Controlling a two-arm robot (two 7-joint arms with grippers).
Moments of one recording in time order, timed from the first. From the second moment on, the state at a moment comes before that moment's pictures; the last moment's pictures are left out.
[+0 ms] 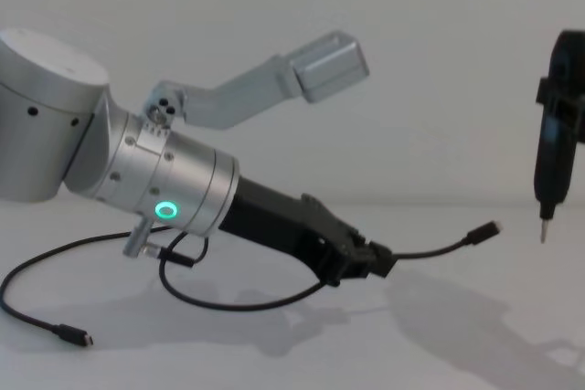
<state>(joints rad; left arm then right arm) -0.77 0.38 0.84 -1.26 -0.28 0.24 -0.79 0.00 0.32 -0.20 -1.82 0.29 0.01 0.08</state>
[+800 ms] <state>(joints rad) -0.78 0.39 0.83 -1.31 -0.26 0.16 -0.81 0.05 0.31 -0.17 -1.83 0.31 -0.01 0.13</state>
